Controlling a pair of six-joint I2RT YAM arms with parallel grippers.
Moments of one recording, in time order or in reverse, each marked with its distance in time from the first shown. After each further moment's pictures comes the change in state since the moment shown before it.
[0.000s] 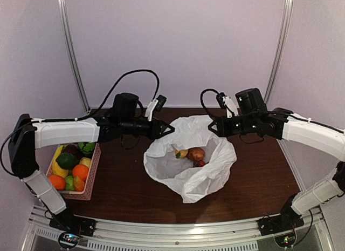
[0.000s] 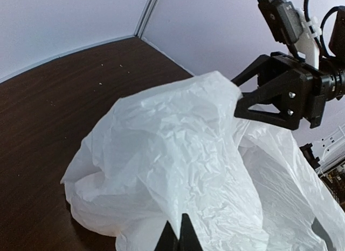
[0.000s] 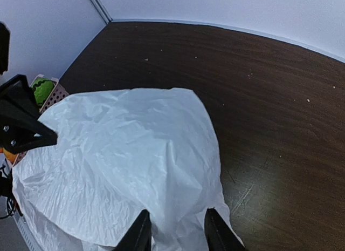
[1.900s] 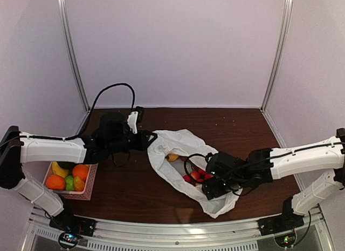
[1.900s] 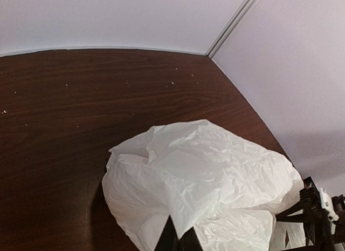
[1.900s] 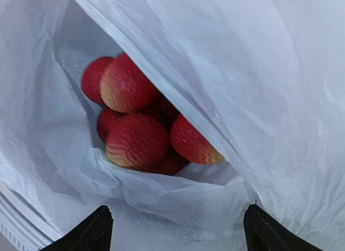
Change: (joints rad) left arm -0.044 -0.223 -0.367 0.224 -0.424 -0.244; right arm 0.522 0.040 -0.260 -0.252 0.359 0.454
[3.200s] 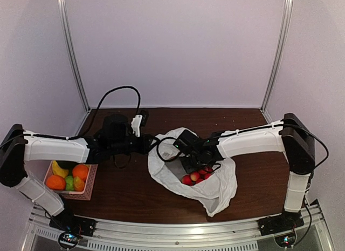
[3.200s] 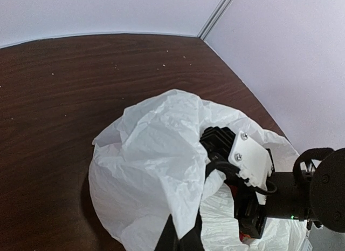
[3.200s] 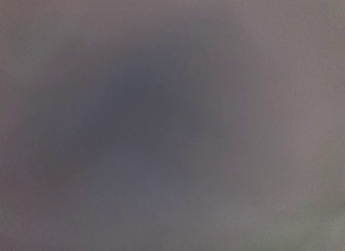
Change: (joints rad) left arm 0.000 0.036 0.006 -0.016 0.079 0.050; right arm -0.197 0.534 0.478 0.107 0.101 -0.320
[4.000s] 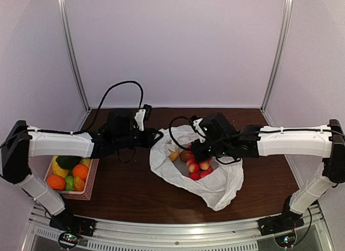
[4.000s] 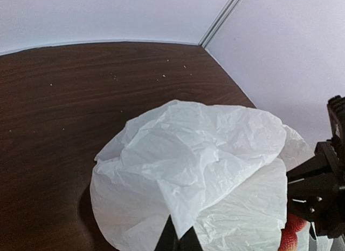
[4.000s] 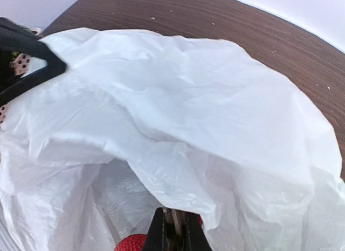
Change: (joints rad) left arm 0.005 0.043 0.071 -0.022 -0.013 -0.018; right arm -0.008 -0.348 -0.174 0.151 -0.092 -0.056
